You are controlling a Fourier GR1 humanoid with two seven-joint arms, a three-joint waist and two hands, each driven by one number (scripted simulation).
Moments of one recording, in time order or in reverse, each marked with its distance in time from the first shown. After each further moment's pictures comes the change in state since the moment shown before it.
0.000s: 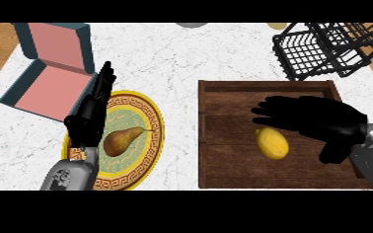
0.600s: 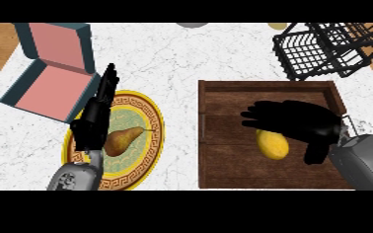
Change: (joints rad) left arm 0.018 -0.037 -0.010 -0.020 -0.041 0.007 0.006; right arm 0.001 0.107 0.028 0.093 0.089 -0.026 -0.013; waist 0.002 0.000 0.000
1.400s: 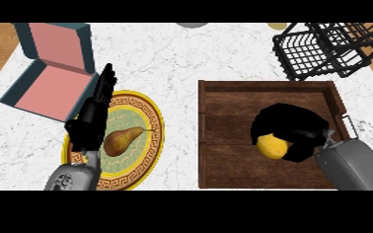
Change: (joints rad) left arm 0.008 -0.006 0.026 -0.013 -0.004 -0.032 0.006; right arm 0.036 0.111 -0.044 0.083 0.045 -0.110 -0.072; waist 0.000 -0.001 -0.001
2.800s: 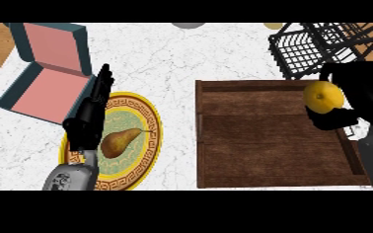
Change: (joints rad) left arm 0.000 0.000 0.025 0.014 -0.004 -0.010 -0.007; right arm -0.025 0.083 -0.384 -0.339 0.247 0.178 0.924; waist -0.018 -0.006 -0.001
